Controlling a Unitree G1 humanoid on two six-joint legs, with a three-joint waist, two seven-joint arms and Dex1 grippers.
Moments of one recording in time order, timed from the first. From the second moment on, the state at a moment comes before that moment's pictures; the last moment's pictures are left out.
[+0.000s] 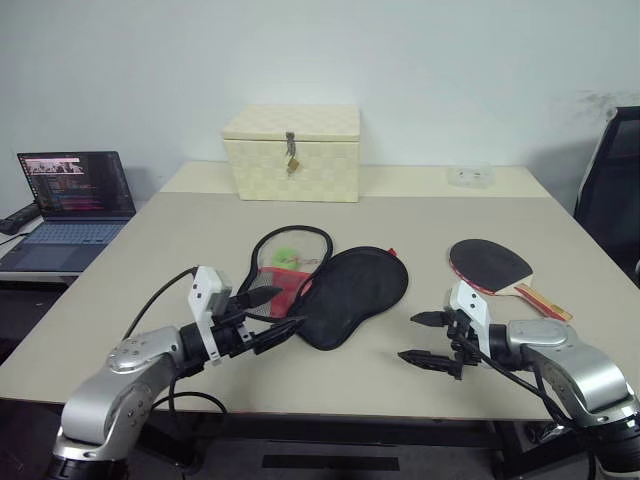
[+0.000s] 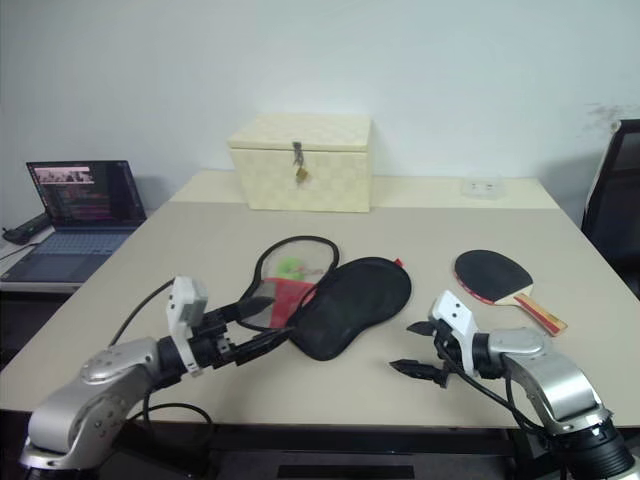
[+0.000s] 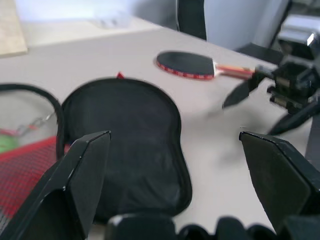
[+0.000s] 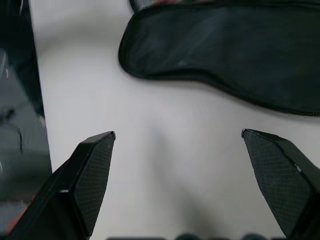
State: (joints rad) left arm -0.21 0.71 0.19 -0.25 -0.71 0.54 -0.89; right arm -0.39 -0.62 0.07 -0.27 0.41 0.78 0.90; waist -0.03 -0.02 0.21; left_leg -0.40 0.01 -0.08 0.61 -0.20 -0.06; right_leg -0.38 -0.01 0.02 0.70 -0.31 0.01
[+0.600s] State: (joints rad) left arm -0.34 0.89 0.25 0.07 -0.65 0.51 -1.15; right arm -0.59 -0.20 0.06 -0.08 0.42 1.13 0.41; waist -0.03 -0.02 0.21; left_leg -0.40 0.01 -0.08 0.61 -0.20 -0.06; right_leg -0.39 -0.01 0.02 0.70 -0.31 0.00
